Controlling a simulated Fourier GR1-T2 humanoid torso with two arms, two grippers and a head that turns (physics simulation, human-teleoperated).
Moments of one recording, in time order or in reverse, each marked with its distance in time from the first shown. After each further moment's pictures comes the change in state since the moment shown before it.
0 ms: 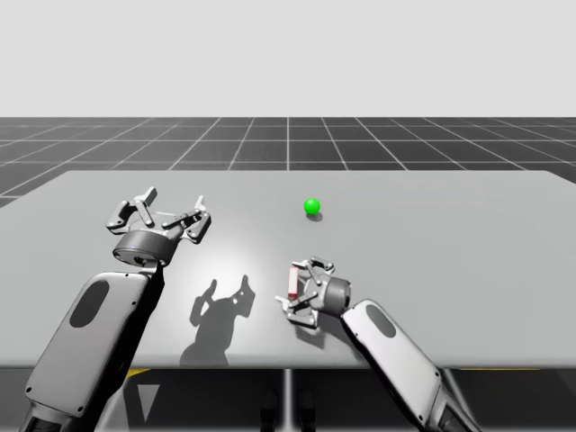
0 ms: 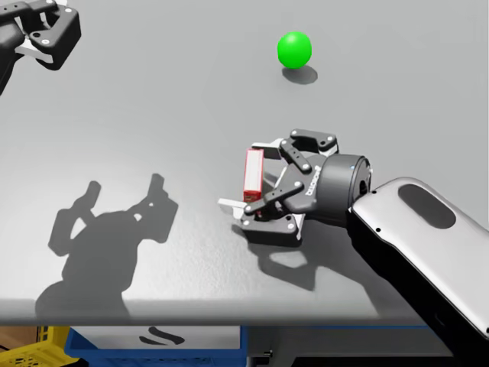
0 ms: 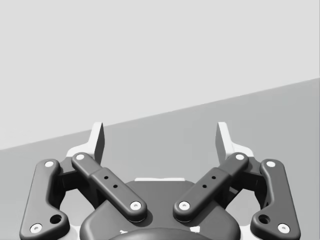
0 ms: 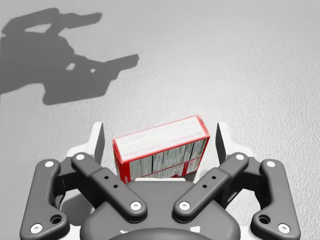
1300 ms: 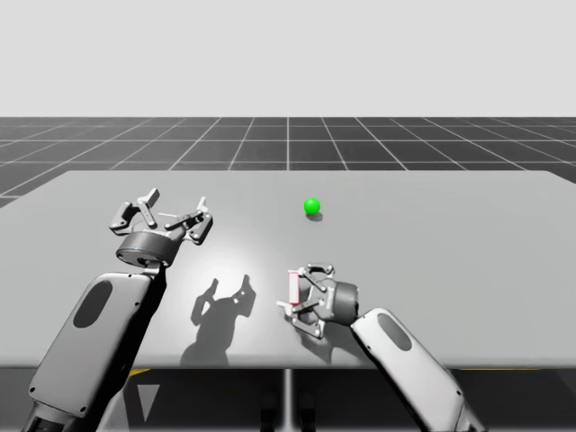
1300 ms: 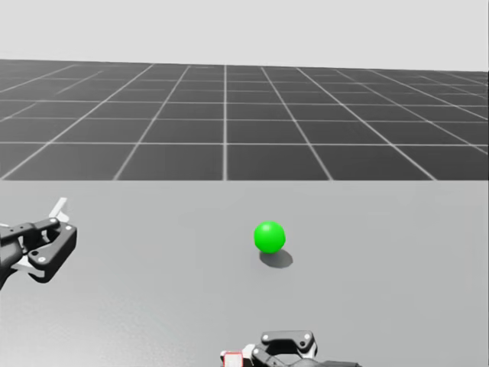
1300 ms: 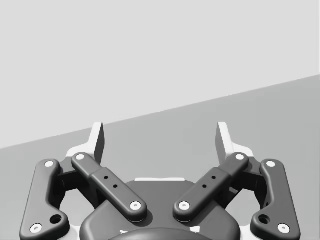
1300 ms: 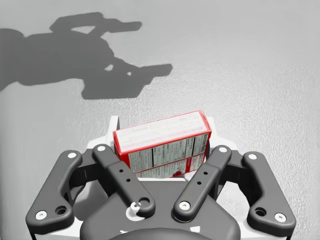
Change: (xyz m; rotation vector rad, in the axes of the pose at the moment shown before) left arm -0.002 -0.003 0.000 -0.004 0.004 -0.004; right arm 0.008 0.008 0.019 0.093 -0.038 0.093
